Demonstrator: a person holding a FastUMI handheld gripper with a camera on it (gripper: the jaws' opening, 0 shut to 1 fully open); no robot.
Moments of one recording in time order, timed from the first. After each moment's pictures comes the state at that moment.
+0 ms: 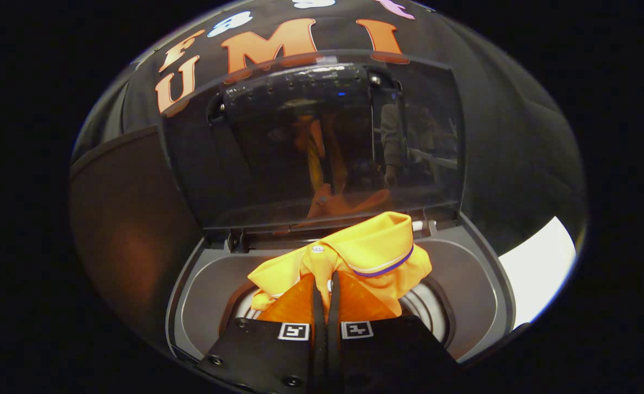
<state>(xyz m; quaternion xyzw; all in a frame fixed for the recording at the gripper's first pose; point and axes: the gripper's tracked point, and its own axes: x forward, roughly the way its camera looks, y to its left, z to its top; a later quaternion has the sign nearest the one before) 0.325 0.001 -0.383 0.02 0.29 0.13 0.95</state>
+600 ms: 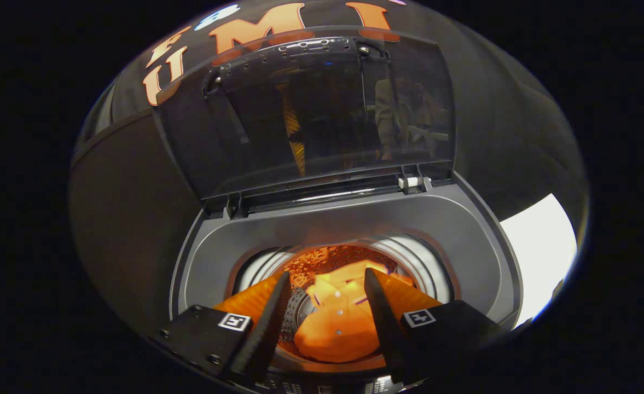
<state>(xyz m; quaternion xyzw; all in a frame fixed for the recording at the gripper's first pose) 0.283 0.002 -0.397 0.04 0.35 0.12 0.93</state>
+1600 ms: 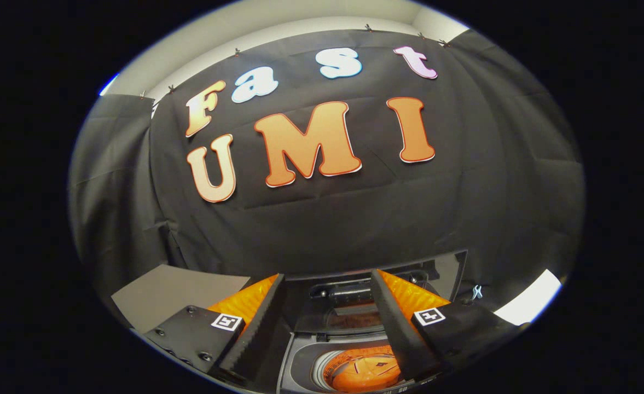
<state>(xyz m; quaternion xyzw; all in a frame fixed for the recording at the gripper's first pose) 0.323 0.066 -0.073 0.05 0.12 0.16 0.98</state>
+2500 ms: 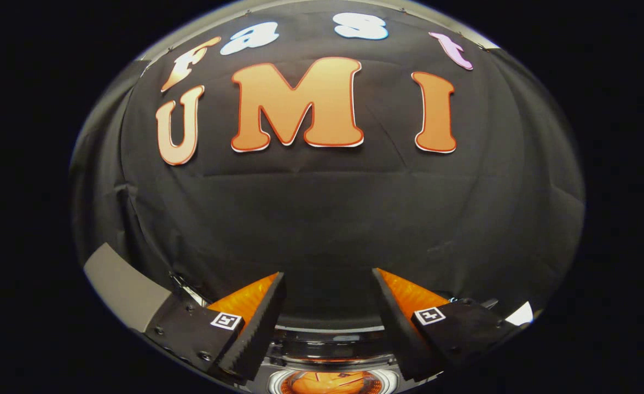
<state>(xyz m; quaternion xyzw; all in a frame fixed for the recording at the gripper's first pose) 0.476 0.088 -0.122 -0.04 0.19 0.15 0.97</state>
